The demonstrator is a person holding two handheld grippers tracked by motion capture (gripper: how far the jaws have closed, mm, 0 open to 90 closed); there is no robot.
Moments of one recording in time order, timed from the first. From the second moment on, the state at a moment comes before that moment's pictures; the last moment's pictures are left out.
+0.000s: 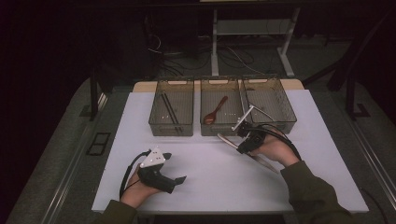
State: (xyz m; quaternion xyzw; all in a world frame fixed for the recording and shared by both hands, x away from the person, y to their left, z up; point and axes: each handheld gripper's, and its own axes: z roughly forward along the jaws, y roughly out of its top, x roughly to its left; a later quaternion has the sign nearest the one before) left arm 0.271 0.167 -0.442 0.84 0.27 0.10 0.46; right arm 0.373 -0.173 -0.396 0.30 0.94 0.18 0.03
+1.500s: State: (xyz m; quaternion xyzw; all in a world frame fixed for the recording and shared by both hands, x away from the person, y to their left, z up) left arm 0.272 0.168 -0.442 0.84 0.27 0.10 0.47; right arm 0.368 -0.245 -0.346 0.35 0.84 0.40 0.10
